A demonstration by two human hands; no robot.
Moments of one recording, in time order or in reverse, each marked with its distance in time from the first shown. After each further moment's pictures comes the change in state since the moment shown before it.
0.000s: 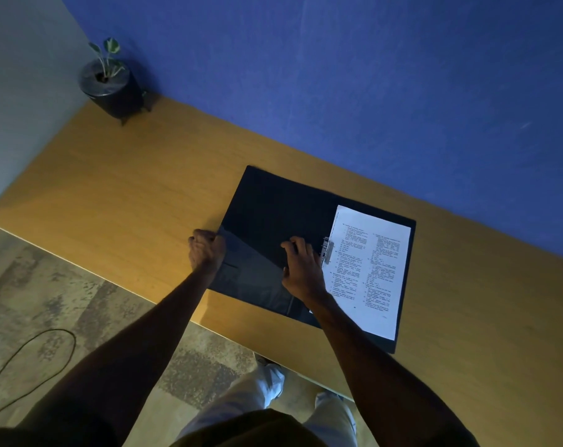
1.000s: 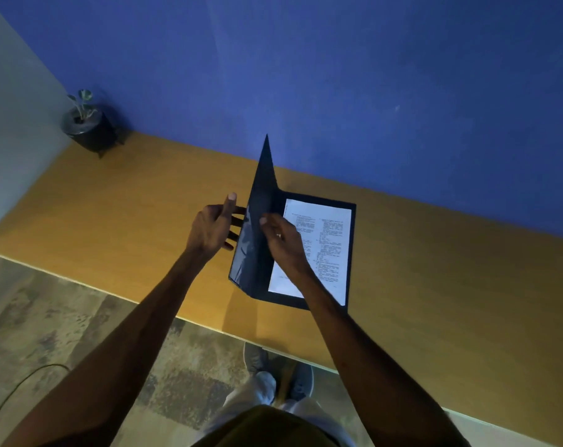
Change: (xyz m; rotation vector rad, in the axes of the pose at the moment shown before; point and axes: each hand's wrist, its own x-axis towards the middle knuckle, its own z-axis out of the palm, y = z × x) left_hand -0.180 0.094 -0.016 -0.081 -0.247 0.554; right_hand -0.085 0.034 -0.086 1.066 0.252 0.058
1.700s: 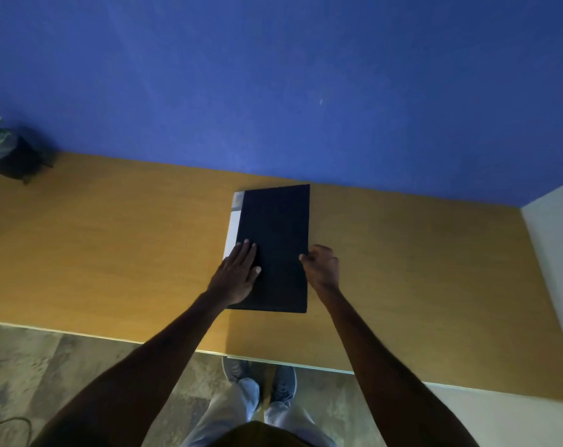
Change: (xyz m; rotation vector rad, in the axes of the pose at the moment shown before) left_hand -0.028 -0.036 0.158 0.850 -0.493 0.326; right_hand -0.048 0.085 -0.153 -0.335 0.389 0.360
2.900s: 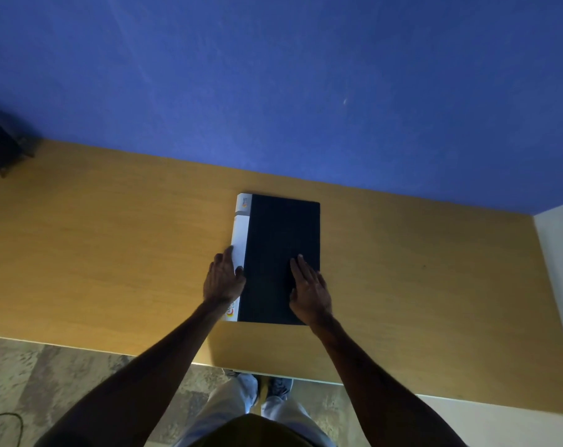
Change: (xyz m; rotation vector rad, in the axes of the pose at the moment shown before) left_hand 0.032 -0.035 -0.001 -0.372 0.200 -0.342; right_hand 0.003 0.022 0.056 -0.688 -0.274 -0.341
